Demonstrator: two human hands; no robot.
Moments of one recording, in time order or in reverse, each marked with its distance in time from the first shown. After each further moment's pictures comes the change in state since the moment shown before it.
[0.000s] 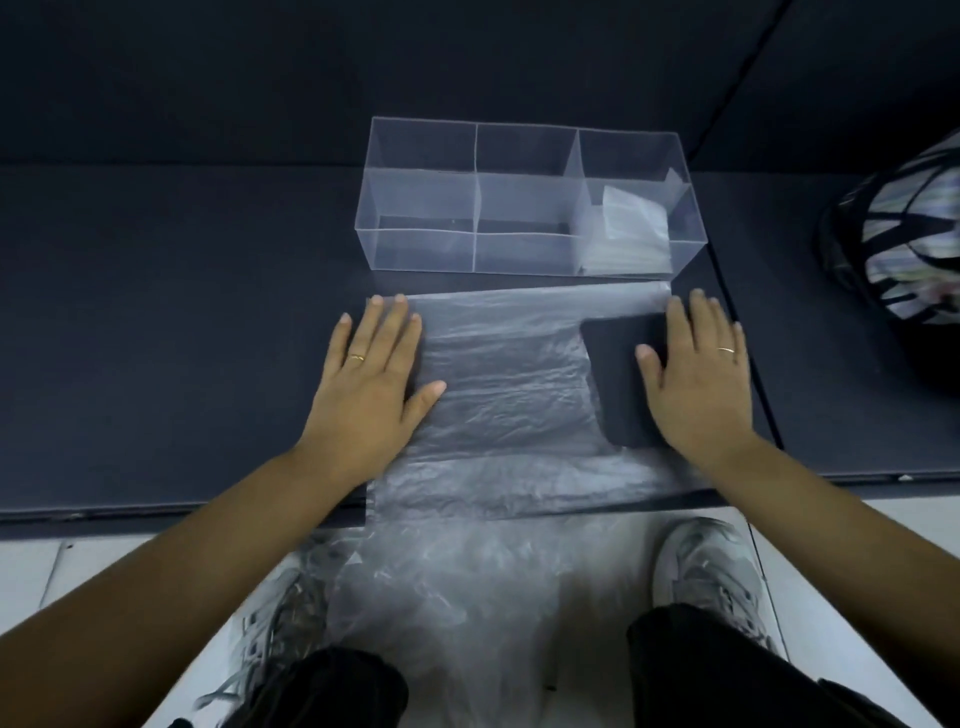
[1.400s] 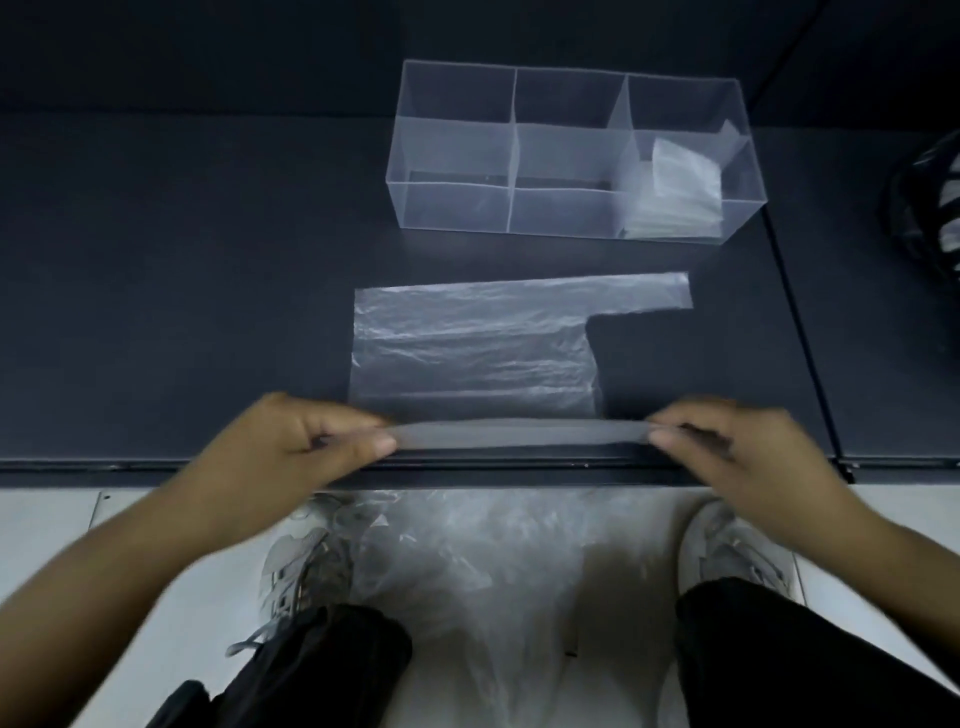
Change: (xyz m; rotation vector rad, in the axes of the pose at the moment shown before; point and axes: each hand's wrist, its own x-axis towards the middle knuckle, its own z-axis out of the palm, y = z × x) left_hand -0.085 -0.028 -0.074 -0.929 -0.273 -0.124; right_hand -0.074 -0.012 -0.055 0.589 -0.349 -0.302
